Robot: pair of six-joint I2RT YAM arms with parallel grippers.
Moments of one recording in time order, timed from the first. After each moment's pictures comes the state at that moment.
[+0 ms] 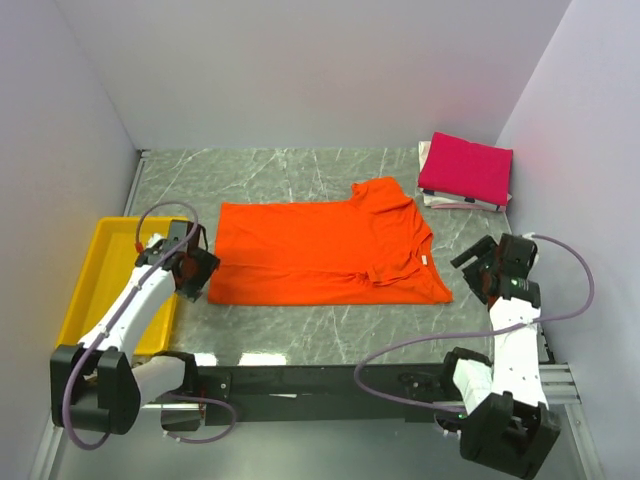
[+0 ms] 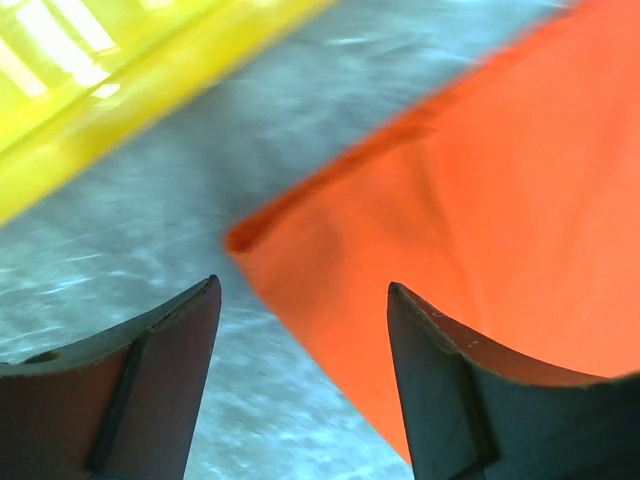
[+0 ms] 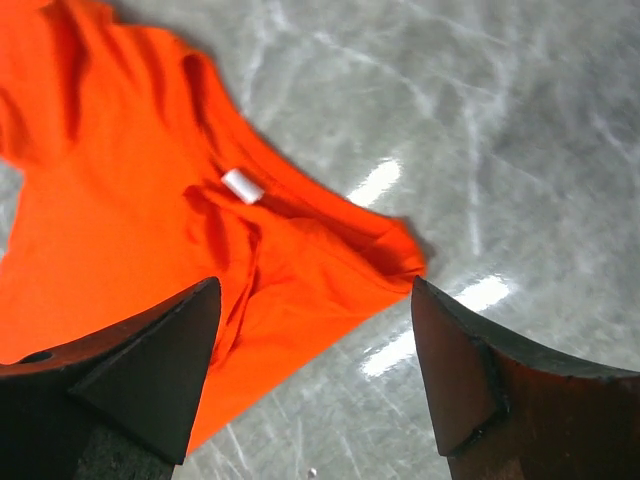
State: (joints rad) left arm -0.11 1.12 0.71 -0.76 -0.22 -1.19; right arm -0.36 0.85 0.64 -0.65 -0.09 0.65
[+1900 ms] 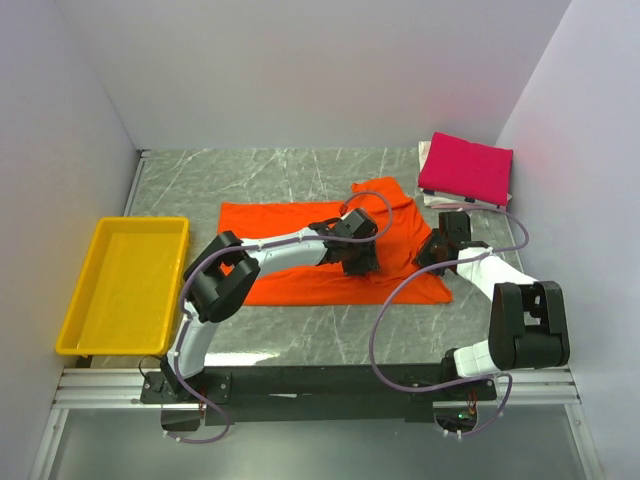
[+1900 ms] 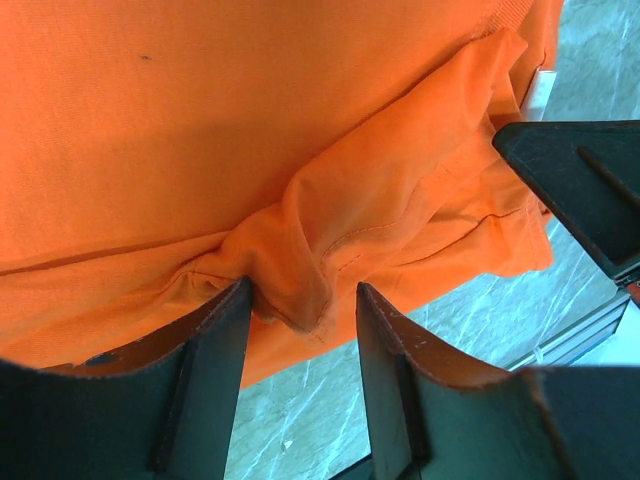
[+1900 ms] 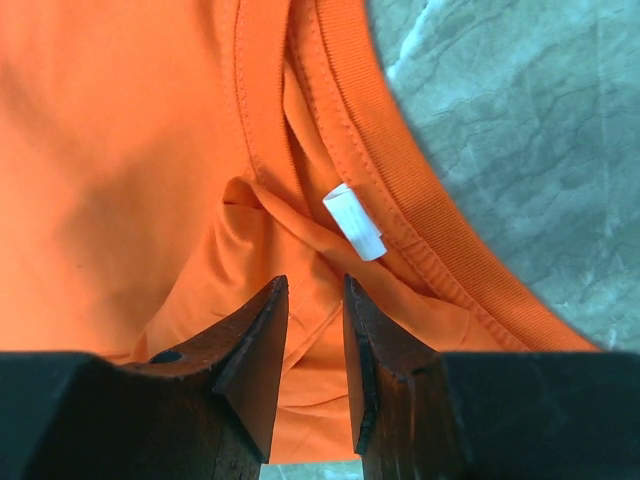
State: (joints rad) left arm -0.93 2.08 1.54 -0.36 0.04 -0.99; right arm 0.03 1.42 0.70 -0.28 -0.04 0.64
